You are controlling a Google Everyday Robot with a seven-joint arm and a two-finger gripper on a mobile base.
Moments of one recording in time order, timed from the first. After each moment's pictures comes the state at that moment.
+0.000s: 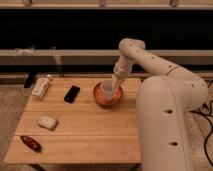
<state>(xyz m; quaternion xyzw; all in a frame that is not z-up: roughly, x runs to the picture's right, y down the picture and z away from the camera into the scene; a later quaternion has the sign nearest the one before) 0.069 -0.016 0.870 -0.39 0.11 0.54 0.74</state>
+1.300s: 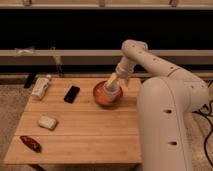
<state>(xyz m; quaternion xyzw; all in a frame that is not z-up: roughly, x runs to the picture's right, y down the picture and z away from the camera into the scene) 0.082 -0.025 0.873 -0.37 0.11 0.60 0.70</state>
